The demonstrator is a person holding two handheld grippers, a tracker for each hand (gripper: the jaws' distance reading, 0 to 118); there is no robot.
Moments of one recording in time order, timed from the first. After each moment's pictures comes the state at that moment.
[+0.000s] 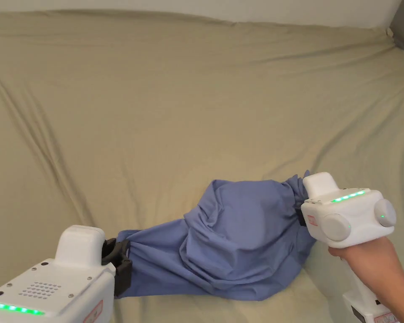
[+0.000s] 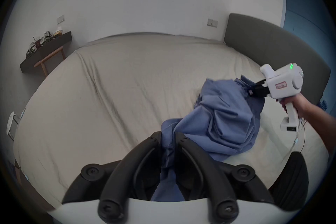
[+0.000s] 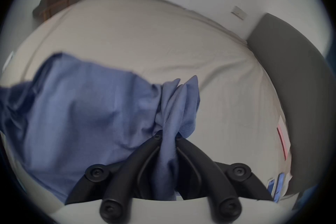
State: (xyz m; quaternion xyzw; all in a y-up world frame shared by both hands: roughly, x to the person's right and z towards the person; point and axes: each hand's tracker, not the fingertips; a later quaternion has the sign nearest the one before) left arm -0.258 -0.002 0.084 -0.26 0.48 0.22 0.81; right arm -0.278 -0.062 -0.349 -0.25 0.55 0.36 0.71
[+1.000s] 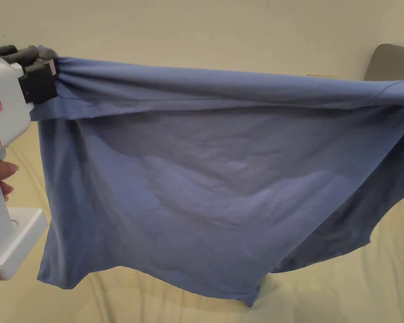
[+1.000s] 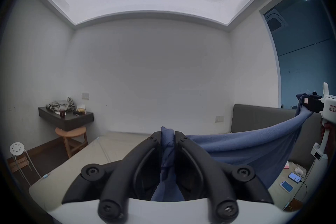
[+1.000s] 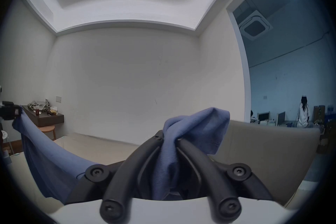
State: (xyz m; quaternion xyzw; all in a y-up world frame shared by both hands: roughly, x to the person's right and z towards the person) left arm -0.256 0.322 0.148 0.05 0.56 0.01 0.83; right arm -0.084 0.344 -0.294 0.10 0.51 -0.01 0.85
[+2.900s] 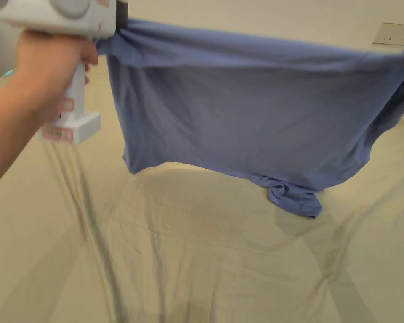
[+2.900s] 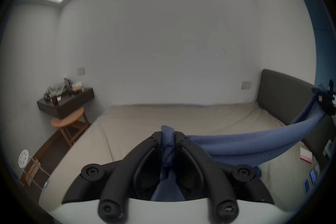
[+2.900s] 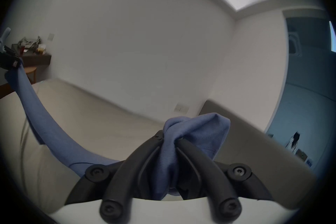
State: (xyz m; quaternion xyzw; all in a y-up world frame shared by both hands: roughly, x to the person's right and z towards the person) left arm -0.577 0.242 0.069 -0.14 0.59 0.11 0.79; right arm -0.402 0.247 -0.330 0.03 0.50 0.23 0.83
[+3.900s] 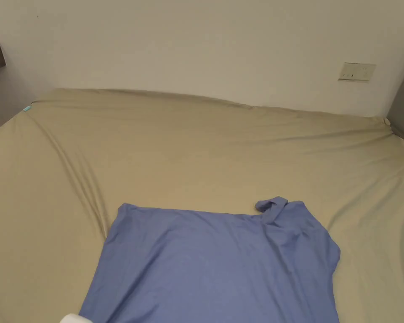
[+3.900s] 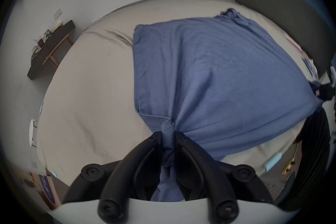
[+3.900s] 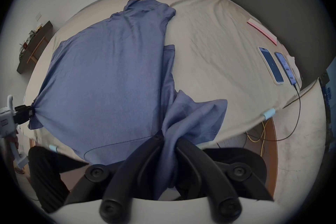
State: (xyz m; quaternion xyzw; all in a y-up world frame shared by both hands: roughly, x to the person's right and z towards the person) left arm -0.227 -0.053 0.194 -0.46 0.46 0.20 0.73; right arm -0.003 -0.039 -0.245 -0.44 0.45 0.28 0.72
